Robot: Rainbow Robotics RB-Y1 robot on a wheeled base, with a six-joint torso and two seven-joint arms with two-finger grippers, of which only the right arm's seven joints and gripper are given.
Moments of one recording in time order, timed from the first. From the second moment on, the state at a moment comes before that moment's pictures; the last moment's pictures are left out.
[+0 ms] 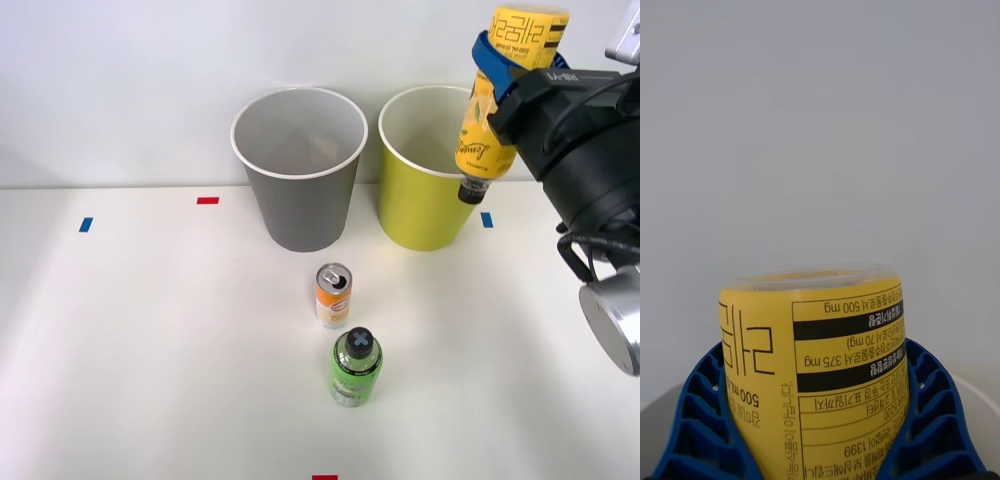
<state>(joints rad) -0.18 -0.47 0.09 -2.35 -0.04 0.57 0.92</state>
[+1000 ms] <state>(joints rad) -0.61 -0.41 0.12 -1.66 0.02 0.29 0.93</state>
